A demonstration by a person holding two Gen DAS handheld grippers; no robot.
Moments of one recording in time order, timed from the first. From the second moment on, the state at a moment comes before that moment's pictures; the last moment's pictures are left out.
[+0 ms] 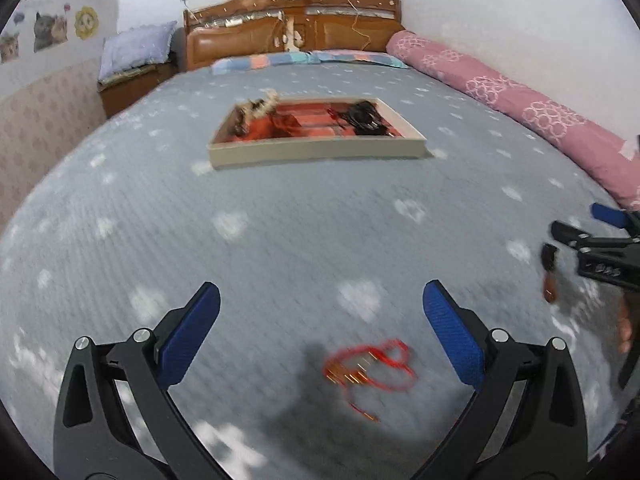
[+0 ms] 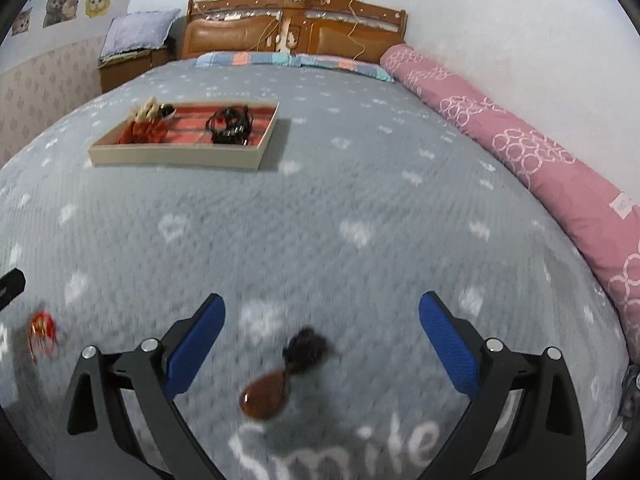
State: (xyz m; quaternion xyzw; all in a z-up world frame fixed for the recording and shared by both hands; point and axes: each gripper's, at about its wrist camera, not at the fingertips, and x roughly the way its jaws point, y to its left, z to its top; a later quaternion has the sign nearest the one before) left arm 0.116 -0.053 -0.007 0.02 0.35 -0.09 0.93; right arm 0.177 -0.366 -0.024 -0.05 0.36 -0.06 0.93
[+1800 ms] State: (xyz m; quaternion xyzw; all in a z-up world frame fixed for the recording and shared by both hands) left arm 0.122 -0.061 -0.056 -0.02 0.42 -0.14 0.90; right arm 0.185 -0.375 -0.067 0.03 0.40 -0.03 0.92
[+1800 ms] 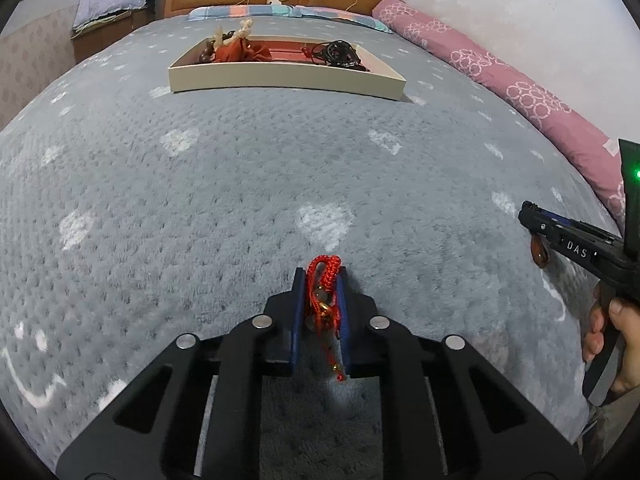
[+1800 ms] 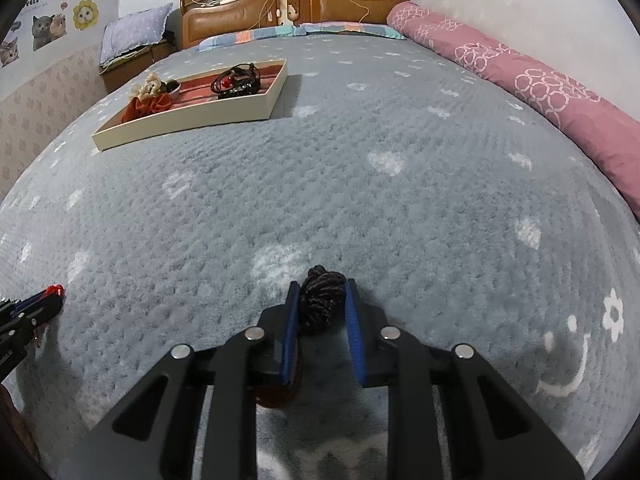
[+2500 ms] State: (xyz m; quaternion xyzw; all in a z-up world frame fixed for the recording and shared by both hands) left arm 0.148 -0.043 -0.022 -0.01 0.38 -0.13 0.91; right arm 0.199 -0.364 -0.039 0.03 0.37 -0.02 0.93
